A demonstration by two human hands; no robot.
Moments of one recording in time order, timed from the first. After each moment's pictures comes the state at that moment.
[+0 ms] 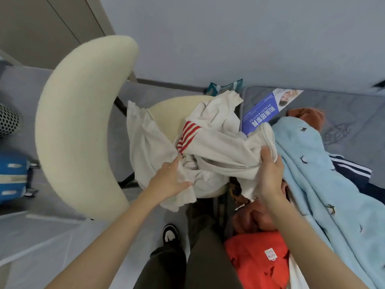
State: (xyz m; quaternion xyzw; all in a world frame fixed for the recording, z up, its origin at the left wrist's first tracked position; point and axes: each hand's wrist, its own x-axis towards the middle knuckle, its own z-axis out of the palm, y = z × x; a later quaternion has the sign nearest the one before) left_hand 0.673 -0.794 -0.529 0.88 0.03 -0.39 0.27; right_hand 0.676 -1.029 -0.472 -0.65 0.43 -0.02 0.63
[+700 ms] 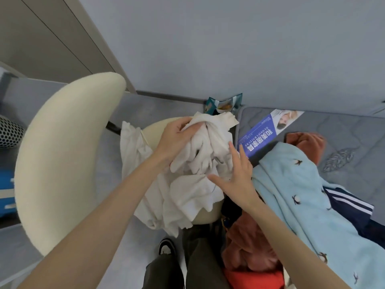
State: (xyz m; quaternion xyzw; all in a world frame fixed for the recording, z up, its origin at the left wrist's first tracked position) left_hand 0.848 -0.868 -0.449 0.79 0.06 -0.14 0.60; right_hand 0.757 -1.044 -0.492 -0.88 0.09 0.18 0.44
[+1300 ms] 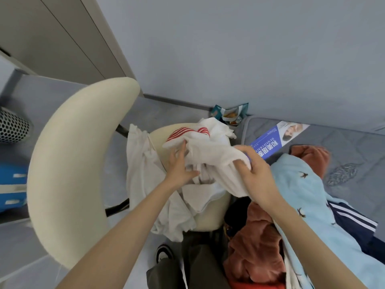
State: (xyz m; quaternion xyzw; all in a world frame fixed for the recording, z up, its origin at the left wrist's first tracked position) left_hand 0.808 -0.845 -0.545 0.85 0.12 -0.25 0.46; right_hand 0.792 -1.044 -0.434 -0.86 0.04 0.11 0.50
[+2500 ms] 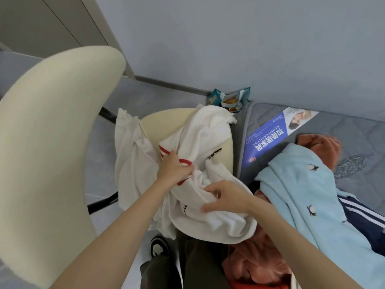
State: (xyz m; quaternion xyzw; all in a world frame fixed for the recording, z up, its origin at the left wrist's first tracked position) left_hand 0.803 -0.848 -0.584 0.85 0.24 -0.31 0.36; right_hand 0.769 -1.033 -0.542 -0.79 -0.08 0.49 0.35
